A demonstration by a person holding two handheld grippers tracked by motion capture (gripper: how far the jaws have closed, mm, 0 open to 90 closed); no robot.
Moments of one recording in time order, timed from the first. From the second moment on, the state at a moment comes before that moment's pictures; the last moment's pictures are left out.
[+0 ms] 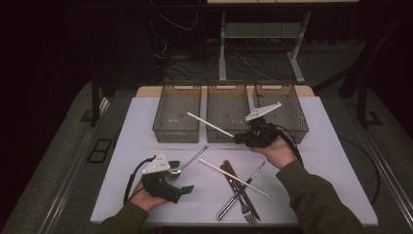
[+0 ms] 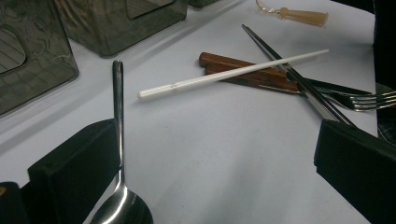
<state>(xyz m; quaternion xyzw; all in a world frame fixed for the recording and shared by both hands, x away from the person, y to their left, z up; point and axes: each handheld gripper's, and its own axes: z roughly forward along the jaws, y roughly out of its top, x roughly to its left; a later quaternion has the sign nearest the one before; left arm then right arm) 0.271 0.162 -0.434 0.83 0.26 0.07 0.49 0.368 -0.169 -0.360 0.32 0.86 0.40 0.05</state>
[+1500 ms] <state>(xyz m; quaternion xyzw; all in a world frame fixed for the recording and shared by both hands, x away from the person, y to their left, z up) 0.272 0.162 -0.433 0.82 0.26 0.07 0.50 0.480 -0.057 -0.346 0.37 0.84 0.39 0.11</state>
